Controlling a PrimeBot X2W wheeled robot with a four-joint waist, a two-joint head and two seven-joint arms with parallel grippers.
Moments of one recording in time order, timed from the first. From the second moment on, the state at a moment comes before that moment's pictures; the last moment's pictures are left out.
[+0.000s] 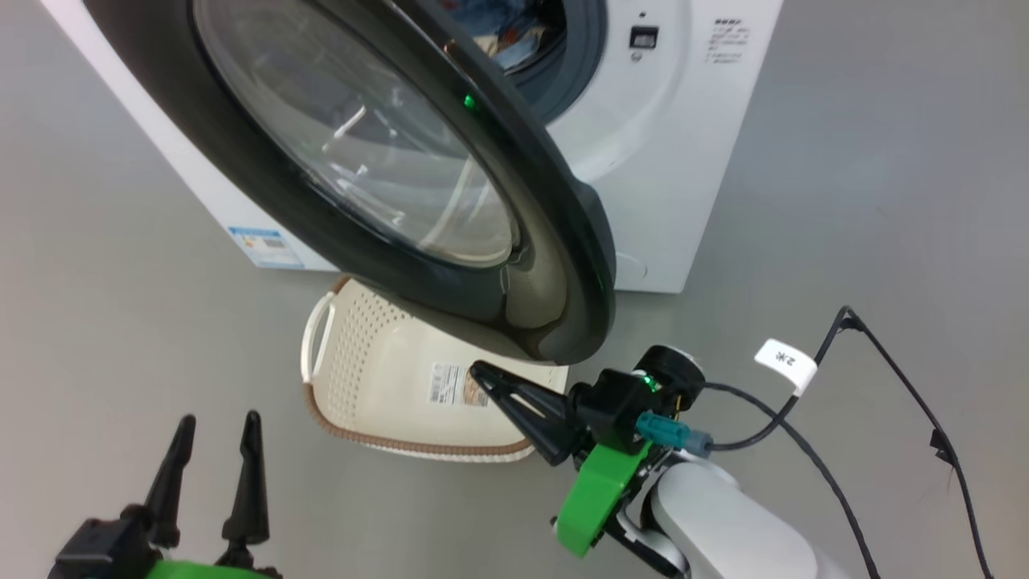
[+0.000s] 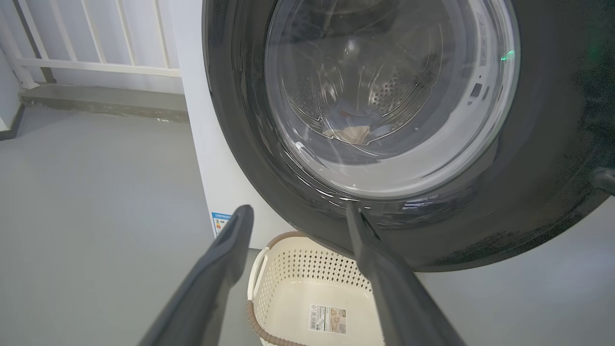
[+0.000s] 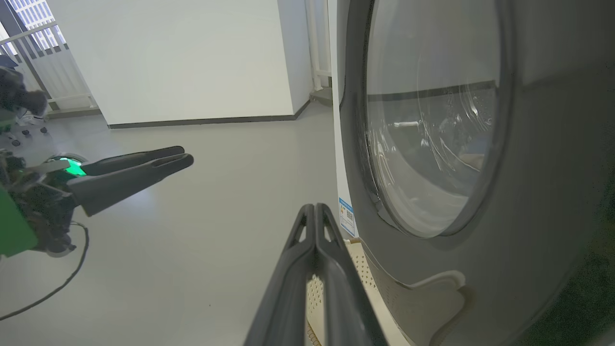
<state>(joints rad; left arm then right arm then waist) -0.01 0.09 -0.02 0.12 -0.31 -0.13 -0.25 -0.52 -0.09 0.72 0.38 0.33 0.13 -0.22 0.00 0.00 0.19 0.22</state>
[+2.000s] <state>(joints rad) -0.34 0.13 -0.19 0.10 -0.43 -0.13 -0.25 -1.10 -0.07 0.21 0.54 0.13 0.14 -0.26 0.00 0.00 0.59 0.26</state>
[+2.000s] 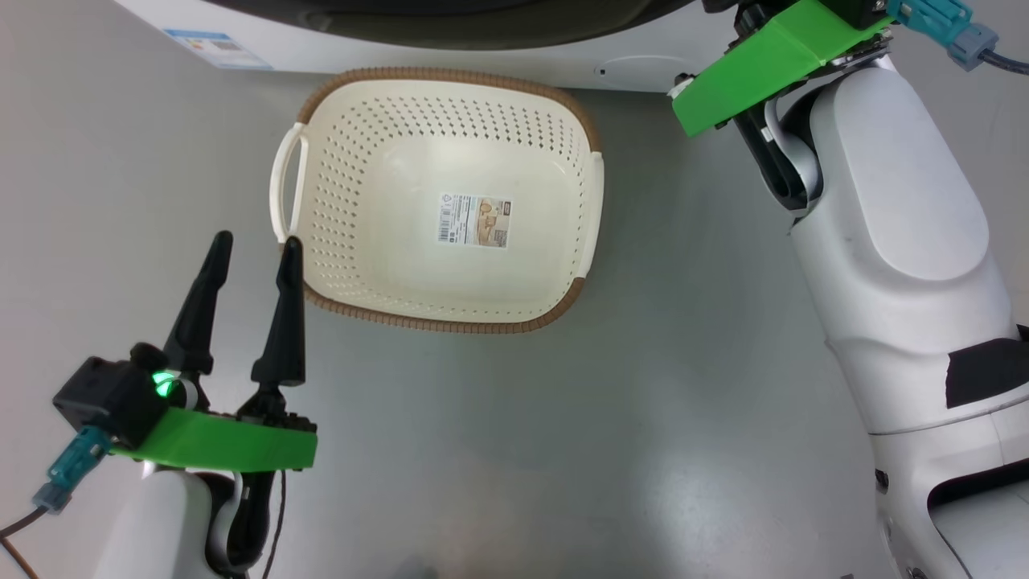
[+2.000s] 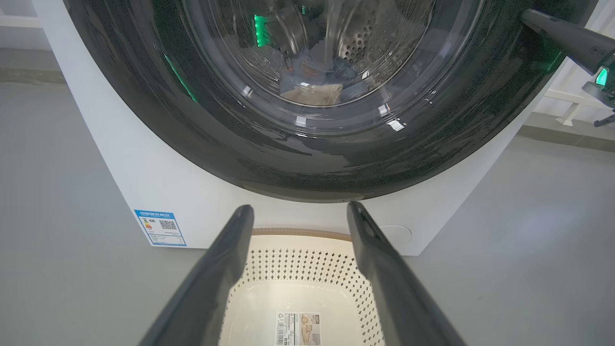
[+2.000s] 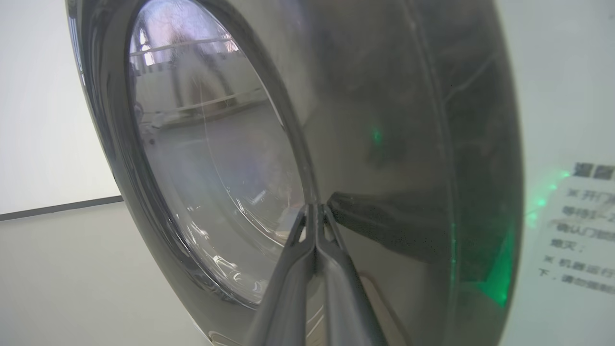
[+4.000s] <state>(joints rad) 0.02 0.12 0.02 0.11 -0.26 -0.13 -0.25 -0.14 -0.06 0.02 0.21 0.27 0.13 -0.26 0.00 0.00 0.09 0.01</state>
